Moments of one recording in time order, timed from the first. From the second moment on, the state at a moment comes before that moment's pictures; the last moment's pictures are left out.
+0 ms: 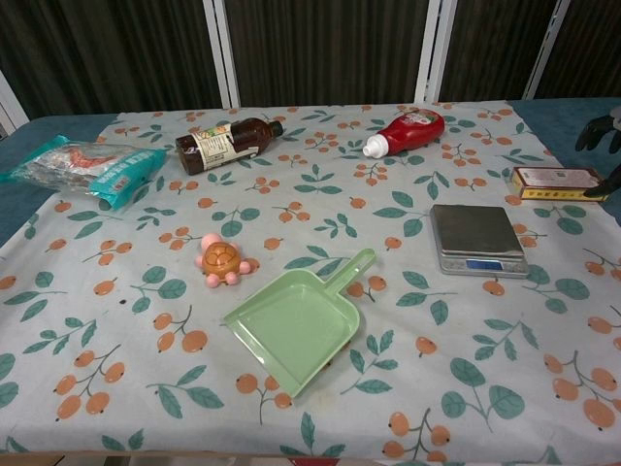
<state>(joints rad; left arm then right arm) -0.08 -1.08 -0.01 -1.63 1.53 1.49 0.01 0.70 -1.73 0.23 -0.42 -1.20 0.67 0.13</state>
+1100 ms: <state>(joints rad) -0.07 -1.08 0.00 -1.63 1.54 1.49 0.00 0.76 -1.89 0.21 -0.17 -1.28 0.60 0.26</state>
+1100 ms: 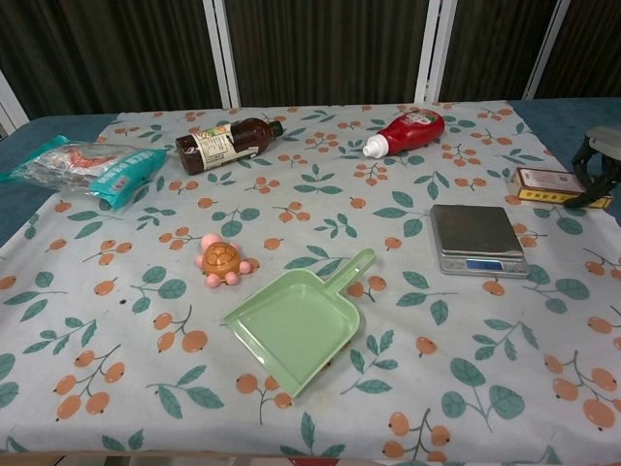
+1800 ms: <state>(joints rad) -0.07 -1.07 -0.01 -1.63 1.54 1.49 -0.01 0.70 -1.83 0.15 -0.31 -1.39 0.85 0.47</state>
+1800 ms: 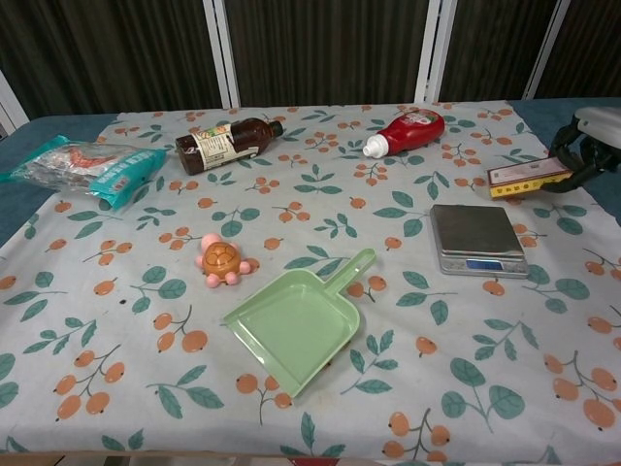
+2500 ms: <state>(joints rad) -0.07 -1.07 -0.01 -1.64 1.54 1.49 -0.02 0.62 -1.63 0.03 -0.83 -1.56 1.14 0.48</state>
